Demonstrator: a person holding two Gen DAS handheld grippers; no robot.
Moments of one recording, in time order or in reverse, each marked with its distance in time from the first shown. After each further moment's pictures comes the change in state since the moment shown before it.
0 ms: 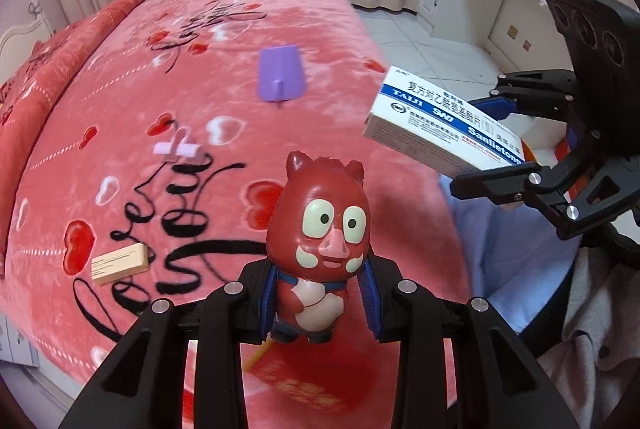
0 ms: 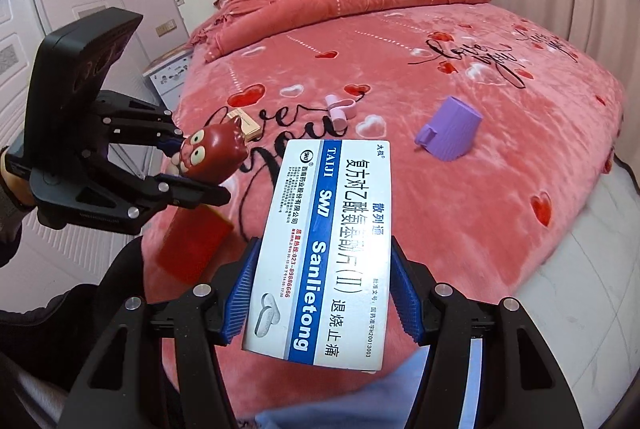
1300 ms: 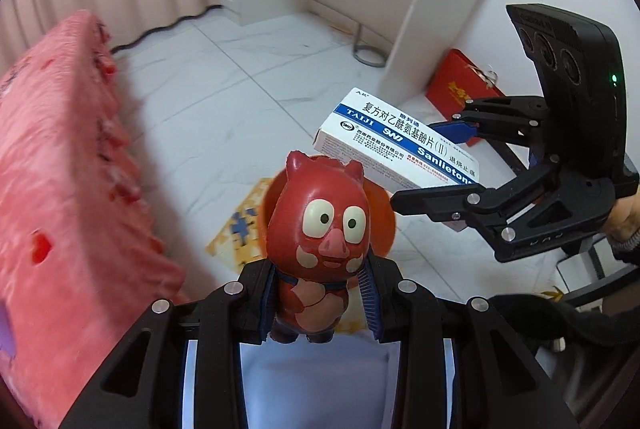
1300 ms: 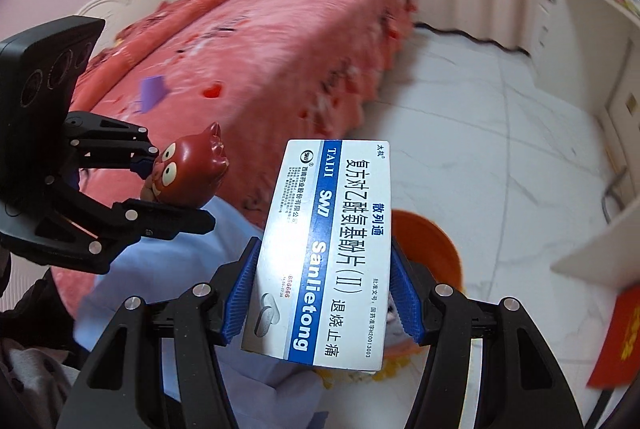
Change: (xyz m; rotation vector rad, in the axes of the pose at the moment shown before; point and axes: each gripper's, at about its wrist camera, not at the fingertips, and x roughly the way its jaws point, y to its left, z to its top) left arm 0.146 -0.306 0.143 0.437 0.047 -0.395; right arm -0.200 -0.224 -0.268 0.560 -0.042 -0.384
